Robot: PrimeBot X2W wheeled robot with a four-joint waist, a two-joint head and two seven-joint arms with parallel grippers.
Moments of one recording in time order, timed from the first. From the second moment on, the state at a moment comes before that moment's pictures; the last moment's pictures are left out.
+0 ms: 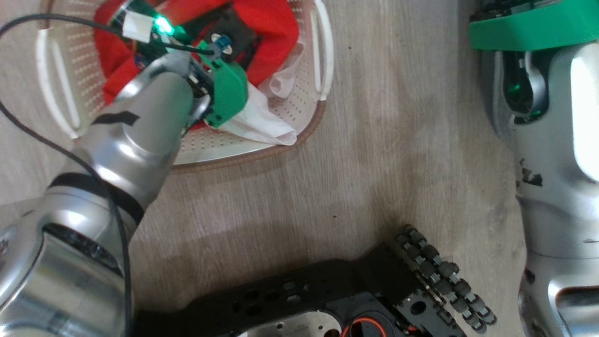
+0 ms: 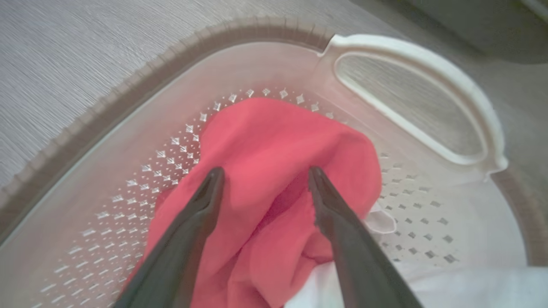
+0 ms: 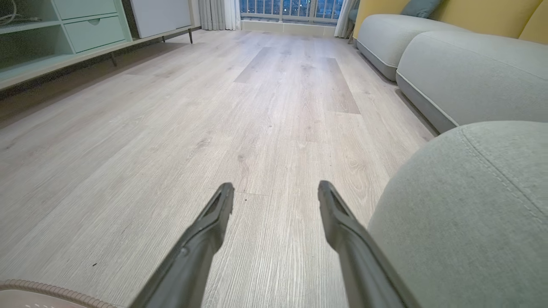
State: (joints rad) left arm -1.20 0.07 -0.91 1.12 -0.23 -0.13 -0.26; right arm -0.86 -0.07 0.07 0.21 0.14 0.13 -0.26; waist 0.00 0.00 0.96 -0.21
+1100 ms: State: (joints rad) left arm -1.19 0.10 -0.91 1.14 -0.28 -0.13 -0.26; right arm -0.86 -0.06 0.07 0.16 0.19 0.13 -0.26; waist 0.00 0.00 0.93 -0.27
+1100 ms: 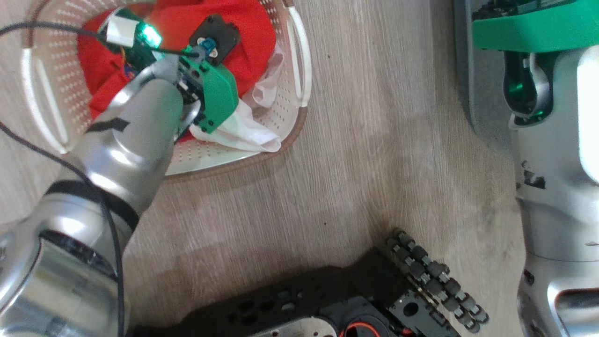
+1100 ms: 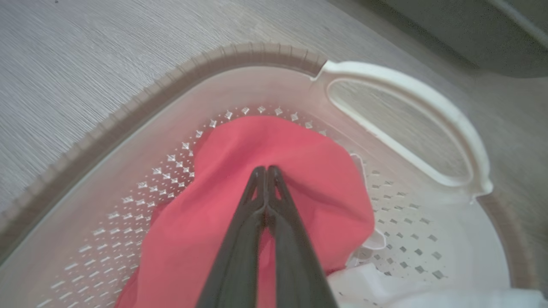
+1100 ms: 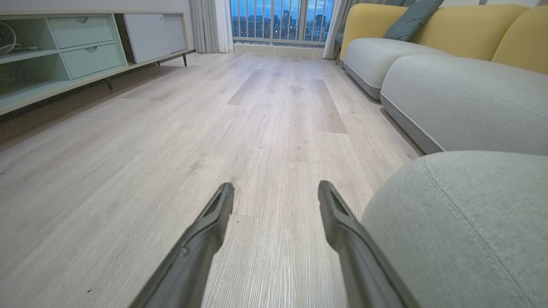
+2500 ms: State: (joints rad) left arm -0.68 0.06 -0.36 0.68 -0.33 -0.13 -0.26; right arm -0.61 -0.12 0.15 0.47 0.24 0.13 -0.26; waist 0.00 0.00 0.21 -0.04
